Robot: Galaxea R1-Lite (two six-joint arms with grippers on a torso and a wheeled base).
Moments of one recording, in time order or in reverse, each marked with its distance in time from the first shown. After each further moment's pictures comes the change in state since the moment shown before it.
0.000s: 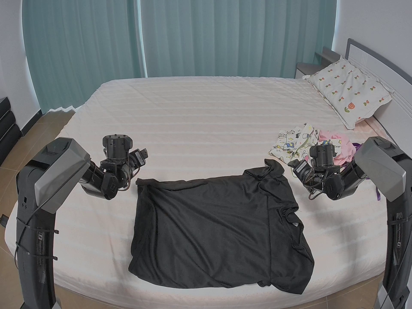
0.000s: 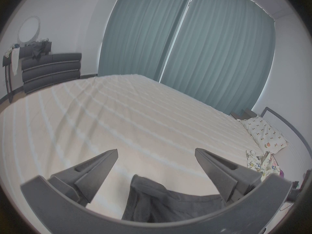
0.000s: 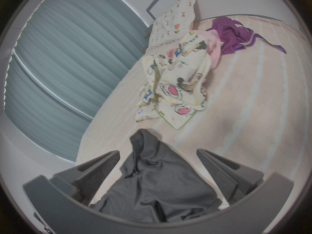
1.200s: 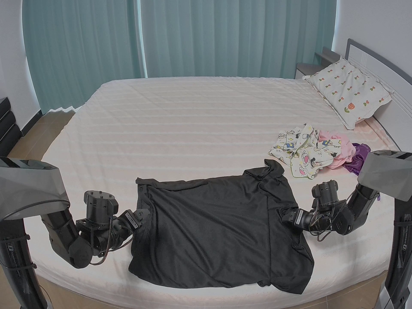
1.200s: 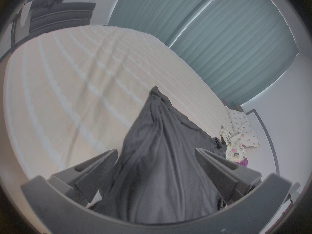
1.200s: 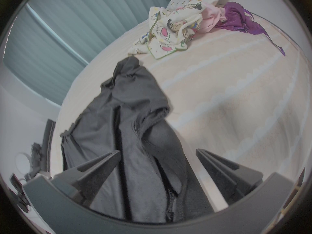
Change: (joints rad) left arm -0.119 -0.317 0.967 -0.370 -0.199 -0.394; right arm 0.058 -0.108 0.516 -0.094 0.142 -0.326
